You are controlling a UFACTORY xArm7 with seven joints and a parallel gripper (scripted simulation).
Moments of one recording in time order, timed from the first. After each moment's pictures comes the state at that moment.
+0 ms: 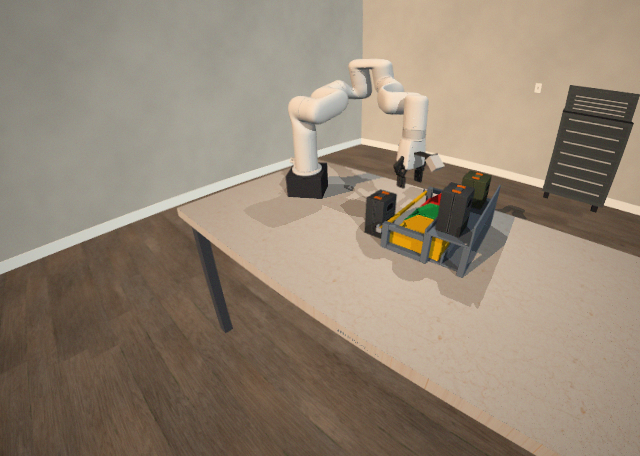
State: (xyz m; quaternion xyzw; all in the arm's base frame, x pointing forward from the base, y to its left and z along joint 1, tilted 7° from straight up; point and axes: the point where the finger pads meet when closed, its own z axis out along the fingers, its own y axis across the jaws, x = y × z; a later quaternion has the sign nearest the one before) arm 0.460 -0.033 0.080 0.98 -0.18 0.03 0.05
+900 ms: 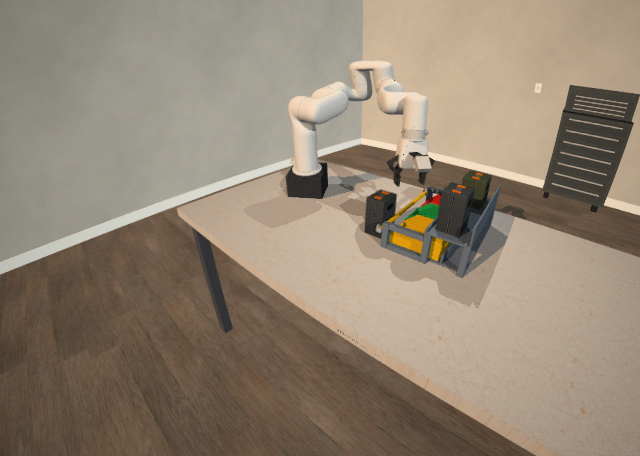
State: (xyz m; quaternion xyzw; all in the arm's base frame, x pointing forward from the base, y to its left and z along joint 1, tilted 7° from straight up) arm 0.460 -0.034 0.080 0.92 -0.40 0.05 0.04
